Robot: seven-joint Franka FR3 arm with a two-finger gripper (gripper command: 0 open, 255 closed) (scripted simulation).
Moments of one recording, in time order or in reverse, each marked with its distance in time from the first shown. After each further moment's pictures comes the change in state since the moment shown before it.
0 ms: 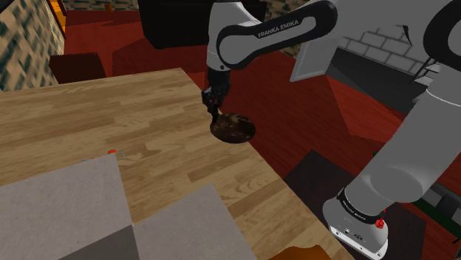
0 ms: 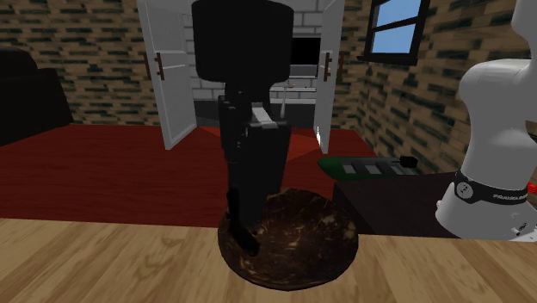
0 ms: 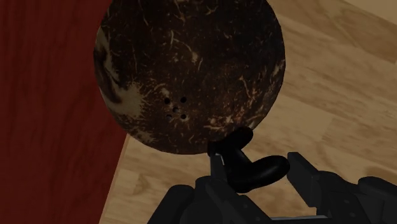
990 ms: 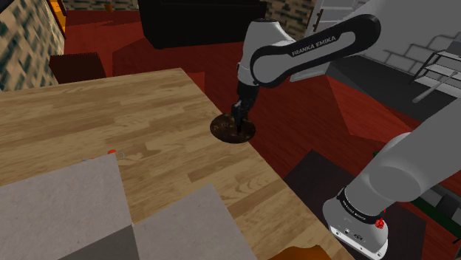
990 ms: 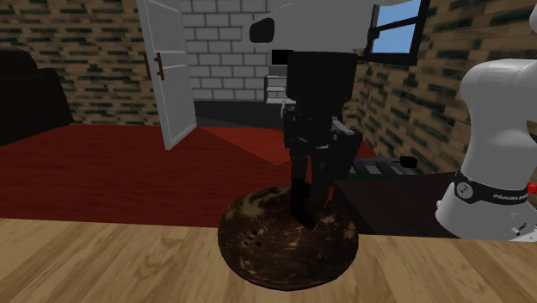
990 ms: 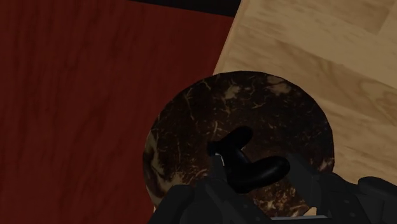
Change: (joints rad) arm -0.039 -0.273 -0.045 -0.391 0.113 0.127 -0.150
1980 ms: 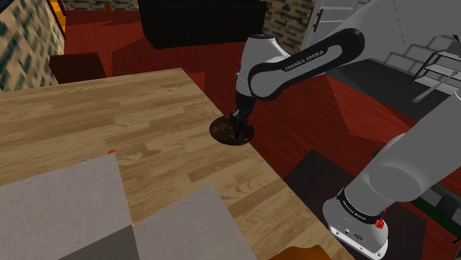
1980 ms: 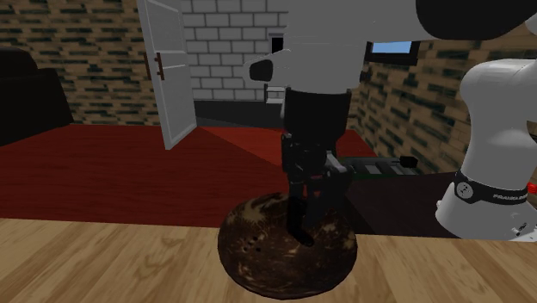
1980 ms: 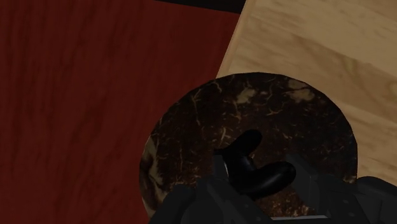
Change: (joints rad) arm -0.001 0.064 0.007 -0.047 -0.017 0.116 0.013
